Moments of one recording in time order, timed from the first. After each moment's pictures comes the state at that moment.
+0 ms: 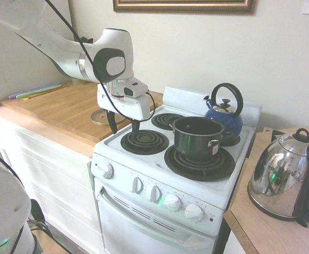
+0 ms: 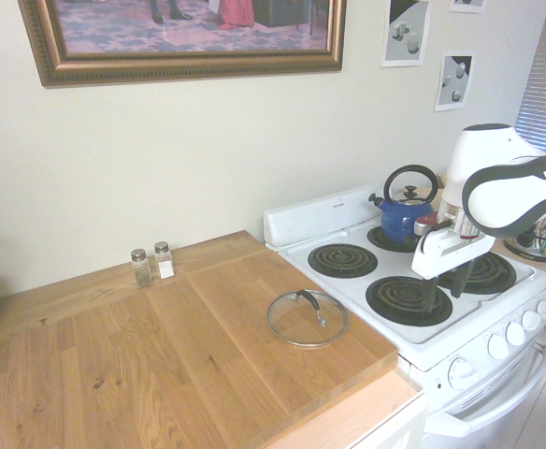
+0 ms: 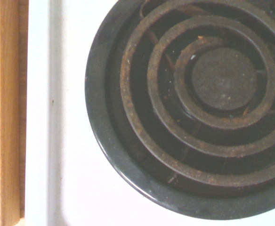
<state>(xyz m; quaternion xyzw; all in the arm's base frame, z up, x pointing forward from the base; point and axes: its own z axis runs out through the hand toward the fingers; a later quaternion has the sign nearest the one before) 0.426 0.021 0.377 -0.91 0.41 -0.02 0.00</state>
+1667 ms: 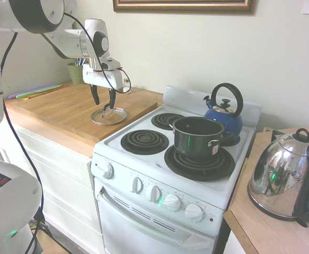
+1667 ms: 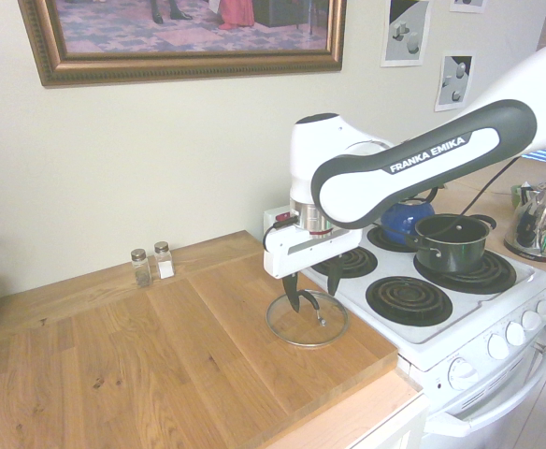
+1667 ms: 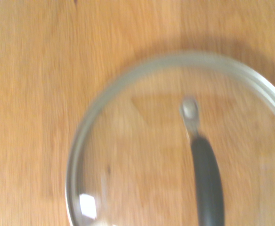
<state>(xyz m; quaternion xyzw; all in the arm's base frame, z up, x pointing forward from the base) 0.577 0.247 0.399 -0.92 0.40 -0.02 -0.01</state>
